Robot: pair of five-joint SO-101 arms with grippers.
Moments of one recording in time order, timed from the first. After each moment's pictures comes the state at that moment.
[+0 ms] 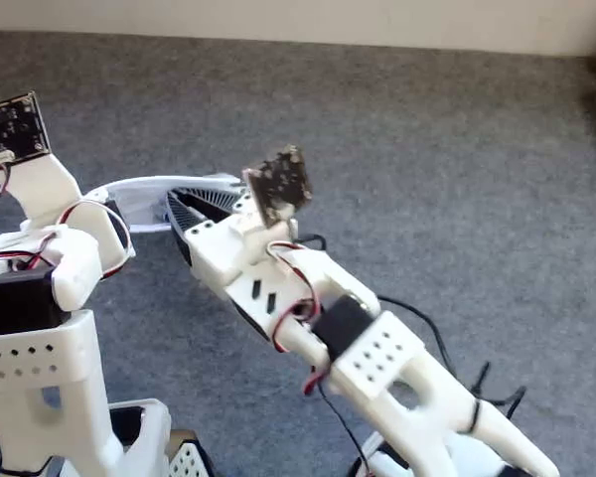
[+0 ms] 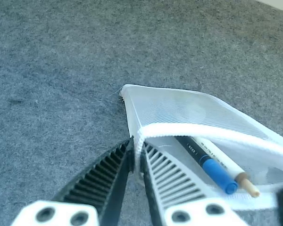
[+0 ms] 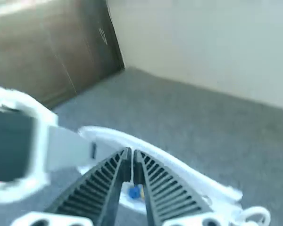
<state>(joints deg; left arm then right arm) -16.2 -45.8 21.8 79.4 18.0 -50.2 -41.8 42.7 13.2 -10.6</state>
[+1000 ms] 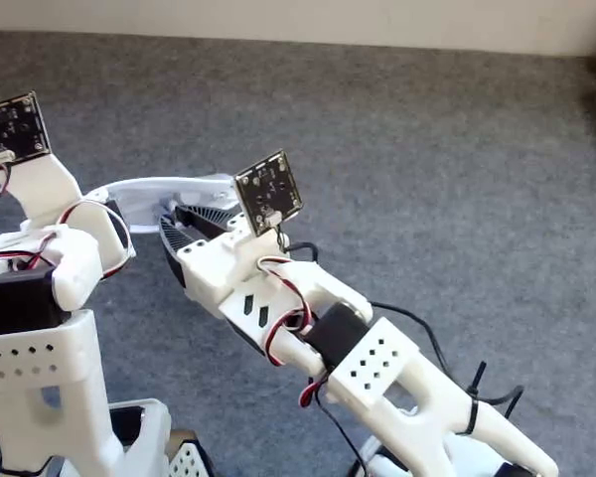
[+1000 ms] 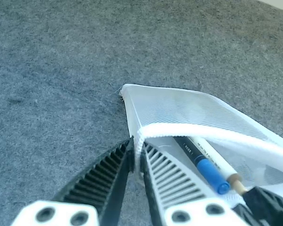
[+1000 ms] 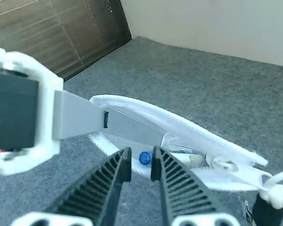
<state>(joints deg) -16.2 -45.8 21.8 79.4 18.0 -52.6 -38.9 42.7 20.4 -14.2</state>
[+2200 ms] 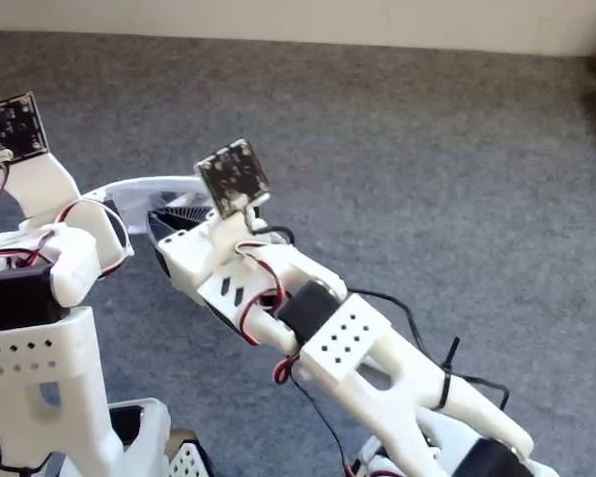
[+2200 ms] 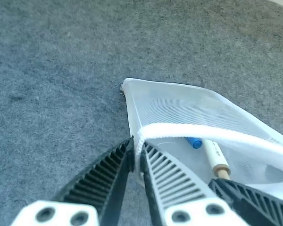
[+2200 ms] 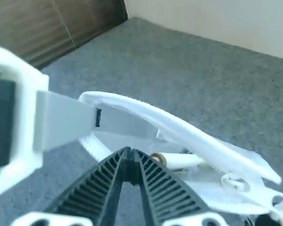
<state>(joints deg) -16.2 -45.7 21.8 79.4 18.0 -52.7 -26.9 33.6 24.2 -10.0</state>
